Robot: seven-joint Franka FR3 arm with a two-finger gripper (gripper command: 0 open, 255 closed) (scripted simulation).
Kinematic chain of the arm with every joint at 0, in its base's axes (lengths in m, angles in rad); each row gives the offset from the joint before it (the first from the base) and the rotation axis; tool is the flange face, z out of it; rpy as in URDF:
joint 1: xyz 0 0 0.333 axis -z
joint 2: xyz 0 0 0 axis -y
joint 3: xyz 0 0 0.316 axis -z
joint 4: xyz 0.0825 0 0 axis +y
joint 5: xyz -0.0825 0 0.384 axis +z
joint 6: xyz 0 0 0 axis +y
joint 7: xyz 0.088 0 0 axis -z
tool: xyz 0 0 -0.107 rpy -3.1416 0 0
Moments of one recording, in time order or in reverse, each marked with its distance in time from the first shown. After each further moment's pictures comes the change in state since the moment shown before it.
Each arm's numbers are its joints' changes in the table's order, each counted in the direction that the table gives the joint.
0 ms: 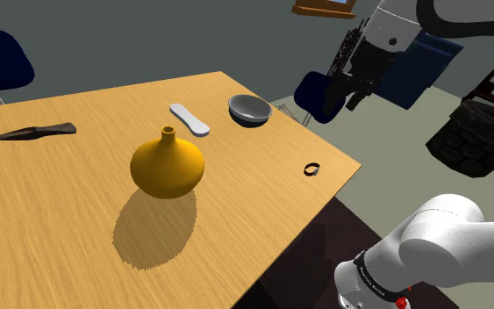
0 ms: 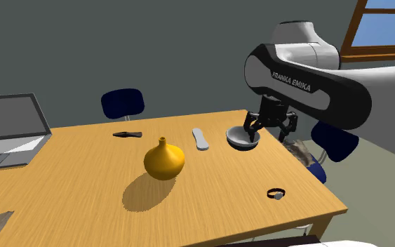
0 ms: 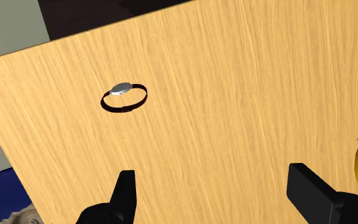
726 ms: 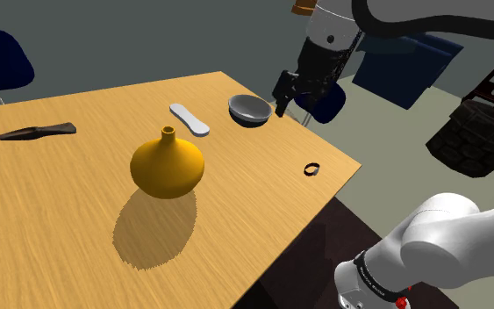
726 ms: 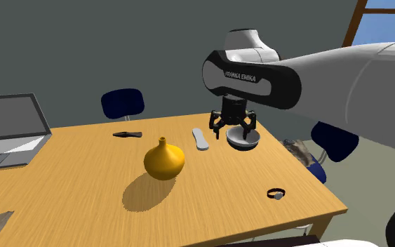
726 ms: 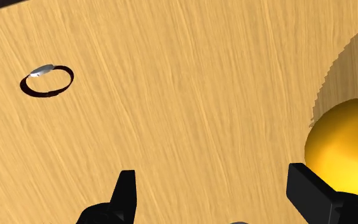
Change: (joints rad) arm -0.040 -0.227 -0.167 -0.122 0.075 -0.089 0.190
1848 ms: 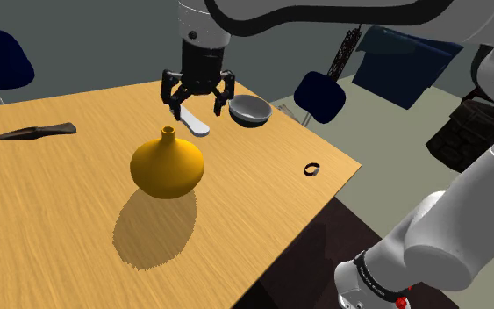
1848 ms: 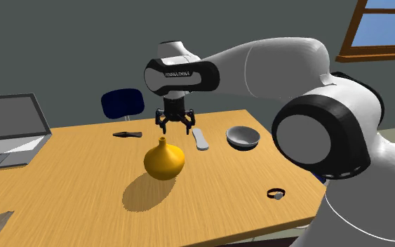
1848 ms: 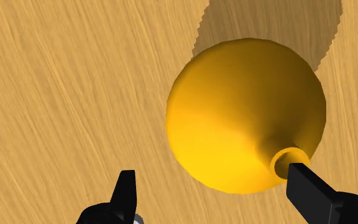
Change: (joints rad) arm -0.072 -0.621 -0.259 -0.515 -0.130 -0.049 0.400
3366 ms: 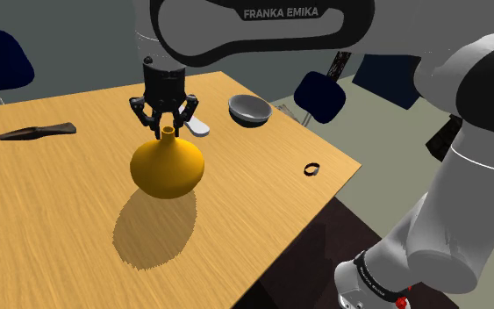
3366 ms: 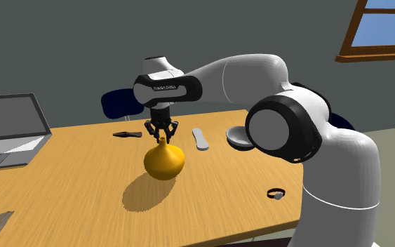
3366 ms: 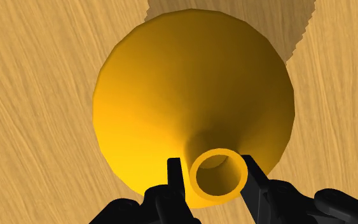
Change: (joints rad) arm -0.082 -0.239 -0.020 -0.158 -0.107 -0.041 0.122
